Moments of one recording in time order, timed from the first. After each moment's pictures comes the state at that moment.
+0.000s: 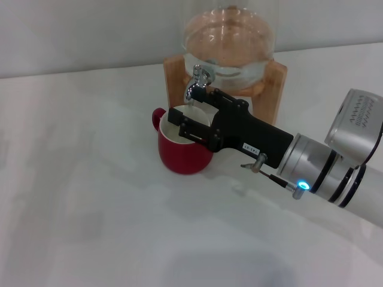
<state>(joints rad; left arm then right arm) -0.39 -2.08 1.83 0.16 -0.49 1.36 -0.19 0.41 2.01 -2.19 -0.57 0.05 -1.08 0.64</state>
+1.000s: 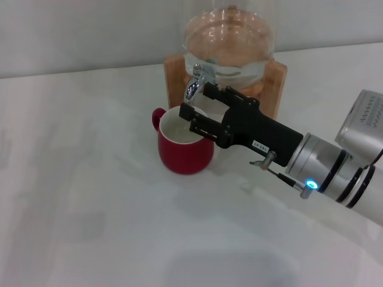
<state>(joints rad) -0.39 -2.08 1.83 0.16 -0.48 1.36 -0.19 0.38 2.01 -2.16 -0.57 0.05 -1.08 0.64</state>
